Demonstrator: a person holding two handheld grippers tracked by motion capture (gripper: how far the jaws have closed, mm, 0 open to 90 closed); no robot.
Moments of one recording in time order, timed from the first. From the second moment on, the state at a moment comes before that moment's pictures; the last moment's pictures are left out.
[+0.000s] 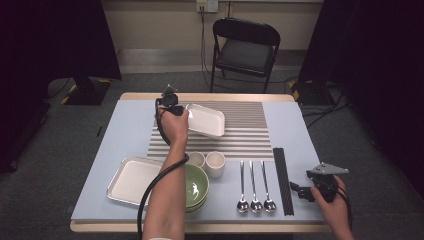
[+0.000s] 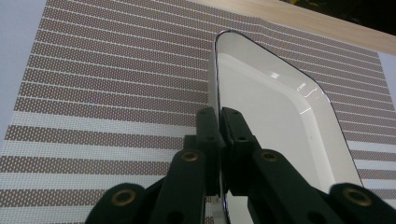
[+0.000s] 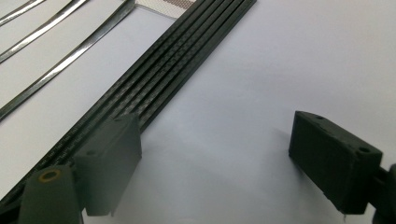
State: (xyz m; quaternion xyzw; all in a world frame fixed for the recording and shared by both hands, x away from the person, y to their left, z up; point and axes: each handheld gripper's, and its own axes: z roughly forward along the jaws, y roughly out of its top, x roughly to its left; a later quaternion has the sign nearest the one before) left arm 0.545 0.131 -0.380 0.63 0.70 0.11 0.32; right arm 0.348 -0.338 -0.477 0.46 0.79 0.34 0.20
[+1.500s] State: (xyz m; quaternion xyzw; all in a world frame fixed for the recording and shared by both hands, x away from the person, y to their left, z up) left arm 0.546 0.112 -0.392 0.66 0.69 0.09 0.29; right arm 0.349 -0.338 -0.477 0.46 0.79 0.34 0.20
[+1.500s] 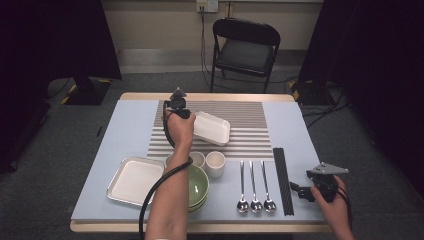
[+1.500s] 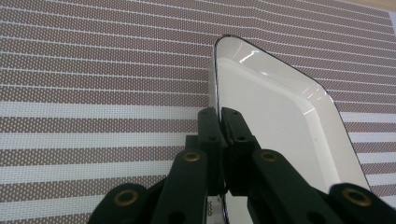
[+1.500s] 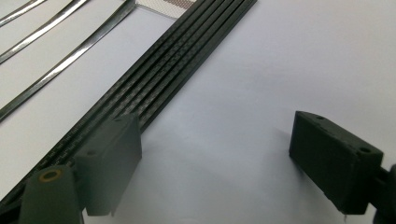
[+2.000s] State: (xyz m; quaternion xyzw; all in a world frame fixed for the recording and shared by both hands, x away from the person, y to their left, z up) left arm 0.546 0.110 -0.399 0.67 0.69 0.07 0.28; right arm 0.349 -0.338 -0.477 0.46 0.79 0.34 0.20
